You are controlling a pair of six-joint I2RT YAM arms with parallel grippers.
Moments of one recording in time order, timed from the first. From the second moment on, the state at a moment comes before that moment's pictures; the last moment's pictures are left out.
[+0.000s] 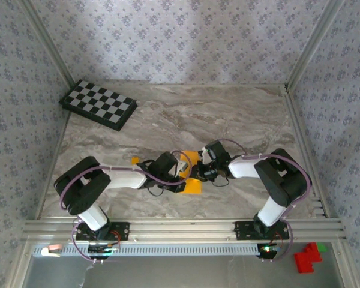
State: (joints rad) left arm -0.92 1.63 0.67 -0.01 0.35 -0.51; right arm 0.60 1.67 0.62 0.07 -0.60 0.79
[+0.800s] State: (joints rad) left arm -0.92 1.51 0.58 -0.08 0.35 -0.46; right arm 0.59 1.68 0.63 0.07 -0.62 0.79
